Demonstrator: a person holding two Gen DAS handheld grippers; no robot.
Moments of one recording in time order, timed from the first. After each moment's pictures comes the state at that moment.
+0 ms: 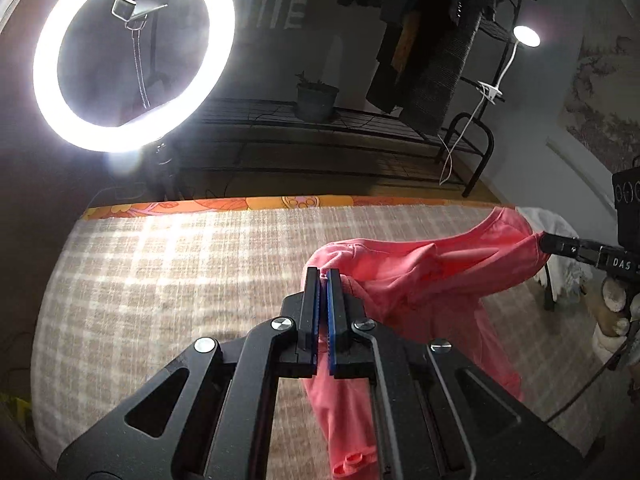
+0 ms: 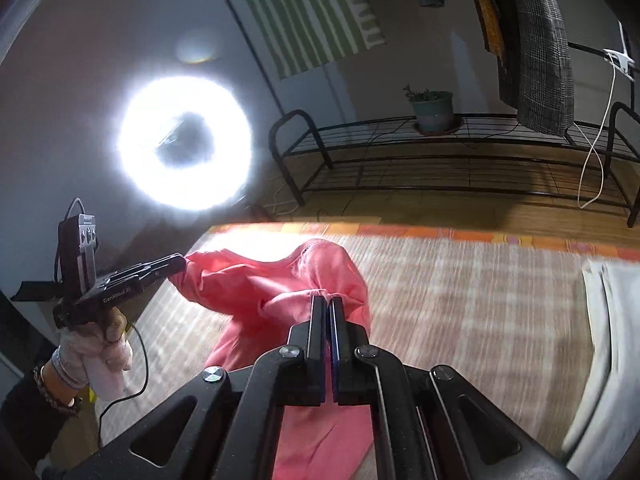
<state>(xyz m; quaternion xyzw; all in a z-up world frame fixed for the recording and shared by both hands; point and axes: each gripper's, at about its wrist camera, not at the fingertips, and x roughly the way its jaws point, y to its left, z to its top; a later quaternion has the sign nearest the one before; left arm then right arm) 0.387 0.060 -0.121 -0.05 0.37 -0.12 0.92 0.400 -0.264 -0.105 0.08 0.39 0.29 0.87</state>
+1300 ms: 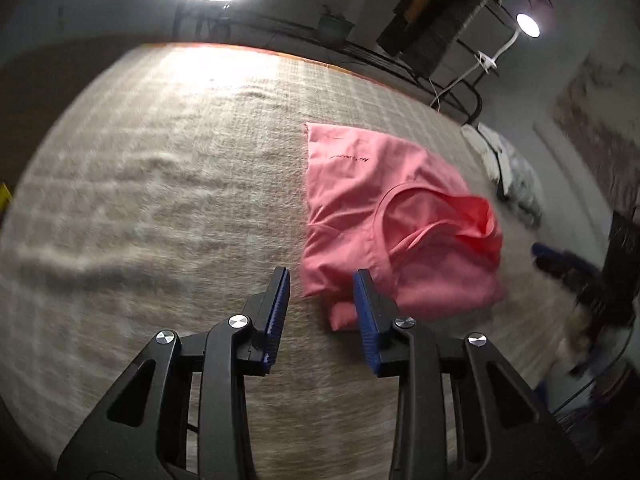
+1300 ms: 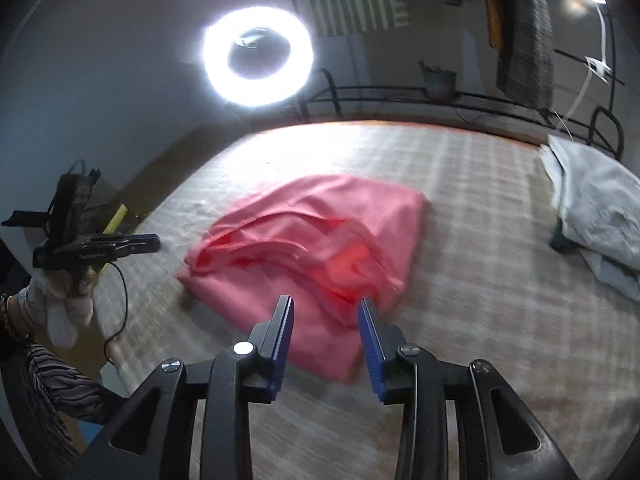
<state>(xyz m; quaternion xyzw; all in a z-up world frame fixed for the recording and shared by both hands) 0.178 0.104 -0.166 -0.17 0.47 -0.13 0.86 0.168 -0.267 -0.146 -0.01 0.40 0.28 0.87</state>
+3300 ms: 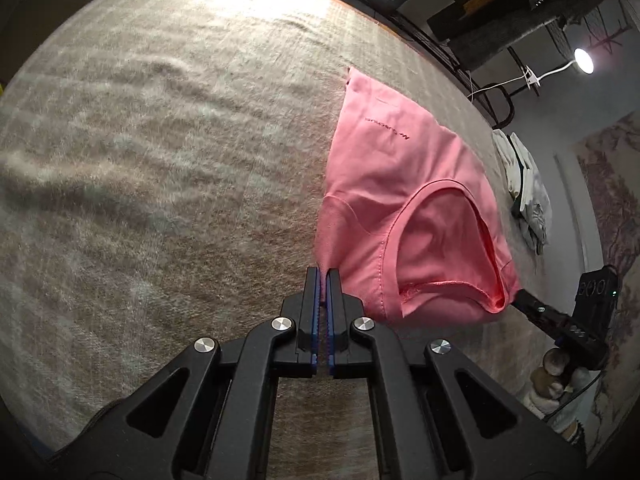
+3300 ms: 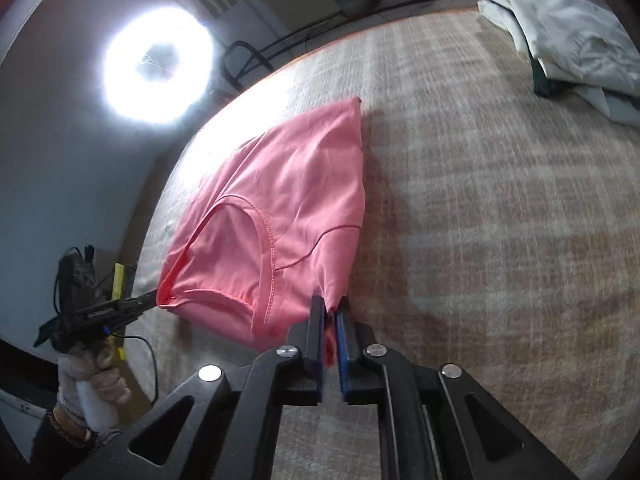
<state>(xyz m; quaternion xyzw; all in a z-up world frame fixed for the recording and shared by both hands) 0.191 0.104 -0.201 -0.26 0.54 -0.09 0.79 0.200 -0.300 -0.201 0.19 0.53 0.21 0.80</state>
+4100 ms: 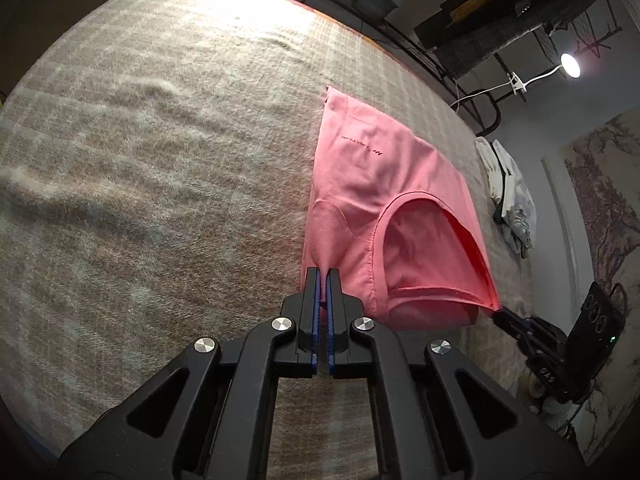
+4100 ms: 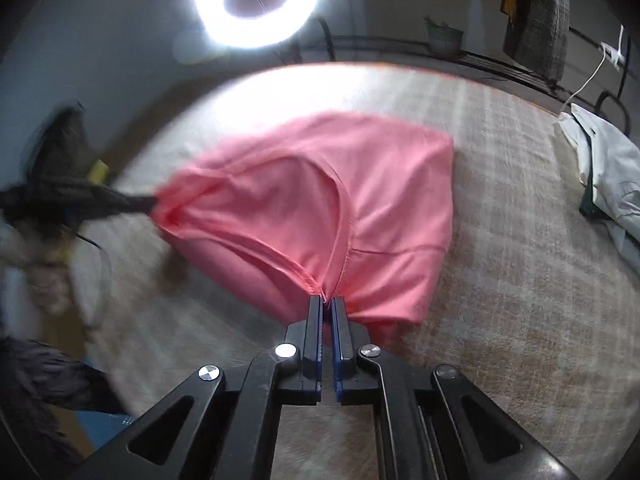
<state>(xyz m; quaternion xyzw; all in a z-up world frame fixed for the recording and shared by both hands) 0.189 0.107 -0.183 -0.27 0.53 -0.10 0.80 0.164 -0.231 -0.175 -0.03 0.47 0.26 0.84</state>
